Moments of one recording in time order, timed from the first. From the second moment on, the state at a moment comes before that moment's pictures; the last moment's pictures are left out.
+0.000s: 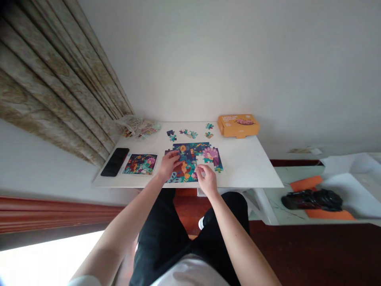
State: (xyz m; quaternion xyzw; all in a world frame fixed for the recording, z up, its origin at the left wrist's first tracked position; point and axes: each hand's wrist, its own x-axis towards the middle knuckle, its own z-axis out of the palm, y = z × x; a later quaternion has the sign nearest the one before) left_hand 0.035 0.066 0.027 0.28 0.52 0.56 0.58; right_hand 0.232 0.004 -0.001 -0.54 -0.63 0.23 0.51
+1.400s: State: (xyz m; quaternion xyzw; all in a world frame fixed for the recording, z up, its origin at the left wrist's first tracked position) left_hand 0.057 0.003 0.014 0.81 0.54 0.21 0.07; right_hand 0.352 0.176 0.020 -0.56 -0.59 0.38 0.45
